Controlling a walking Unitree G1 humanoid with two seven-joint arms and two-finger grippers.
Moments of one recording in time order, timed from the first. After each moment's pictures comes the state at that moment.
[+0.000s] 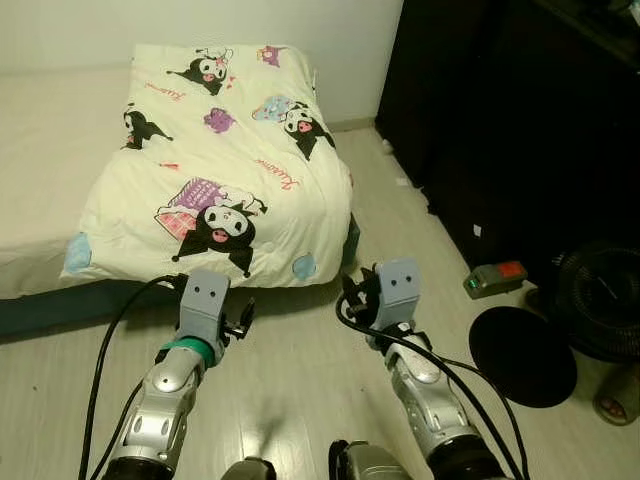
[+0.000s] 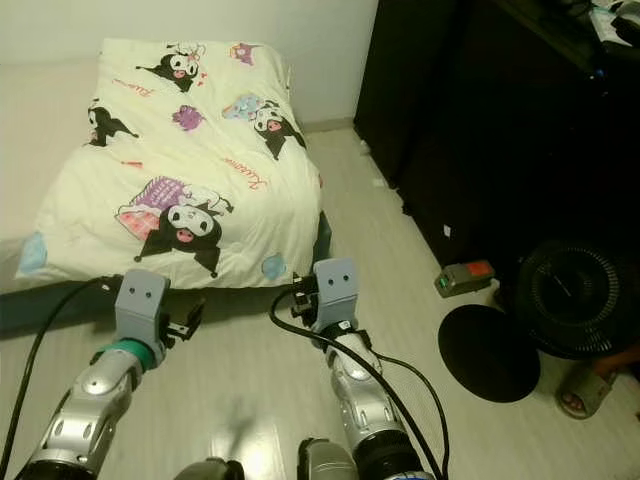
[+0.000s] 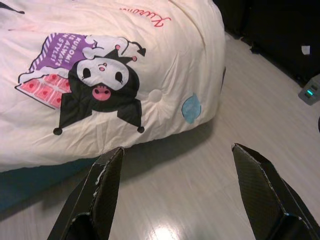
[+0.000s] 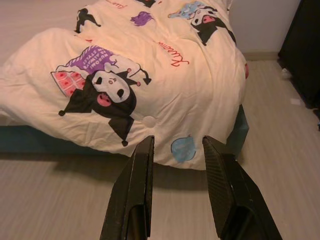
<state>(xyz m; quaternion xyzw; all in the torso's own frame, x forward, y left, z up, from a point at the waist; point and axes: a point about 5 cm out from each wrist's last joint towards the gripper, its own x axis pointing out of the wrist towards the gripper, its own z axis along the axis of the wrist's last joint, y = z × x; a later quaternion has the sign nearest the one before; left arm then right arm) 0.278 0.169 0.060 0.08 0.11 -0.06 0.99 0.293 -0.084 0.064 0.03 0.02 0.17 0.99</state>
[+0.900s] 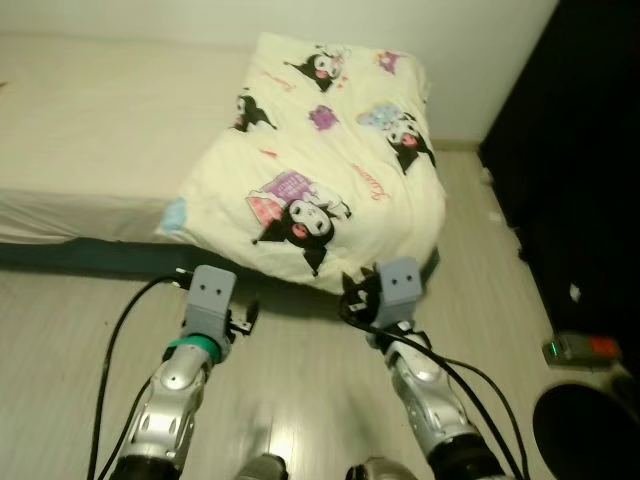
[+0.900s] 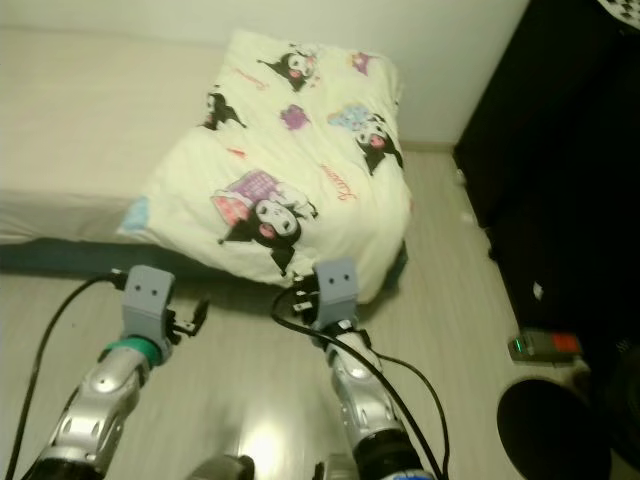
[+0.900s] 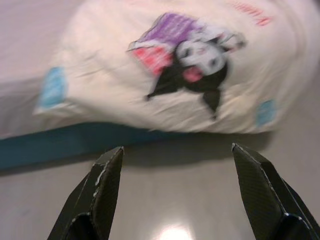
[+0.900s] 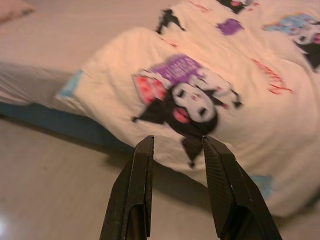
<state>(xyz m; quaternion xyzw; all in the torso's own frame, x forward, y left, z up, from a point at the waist) 0.281 0.162 0.063 0.08 0.10 -0.07 0.99 0.297 -0.090 0.068 0.04 0.01 0.15 0.99</state>
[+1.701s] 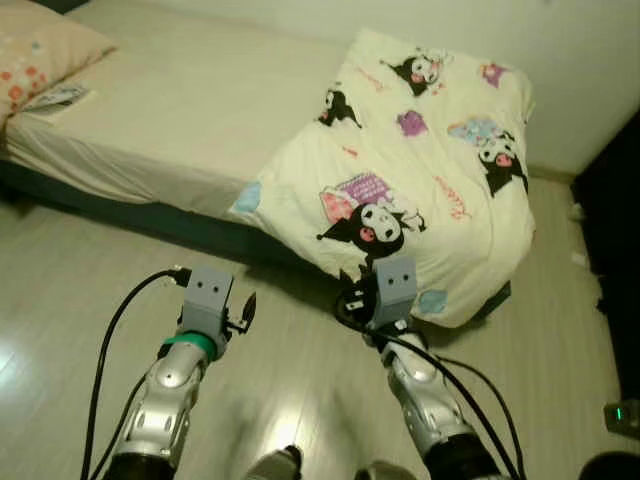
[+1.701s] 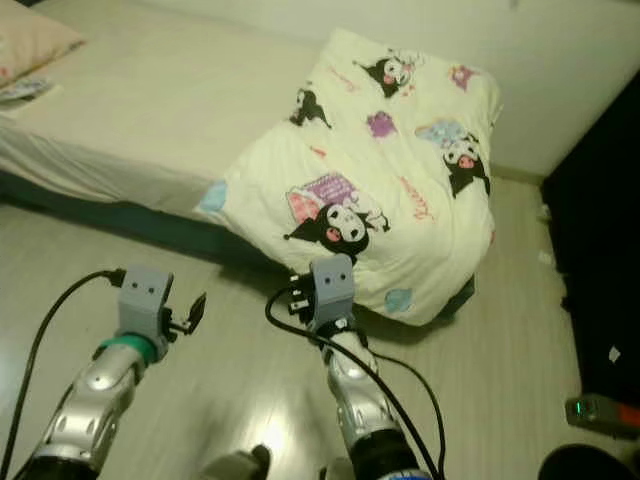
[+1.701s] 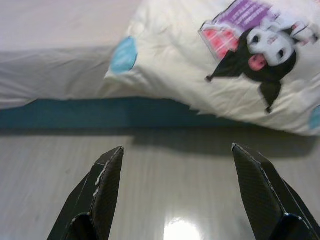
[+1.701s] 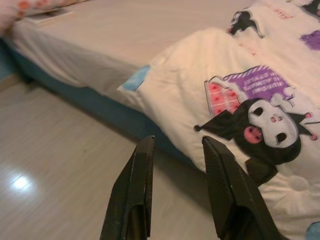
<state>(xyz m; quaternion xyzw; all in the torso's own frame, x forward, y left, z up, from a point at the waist) 0.283 0.160 0.065 0.08 0.10 -0.08 0.99 0.295 -0.089 0.067 0.02 0.01 0.15 0.99</state>
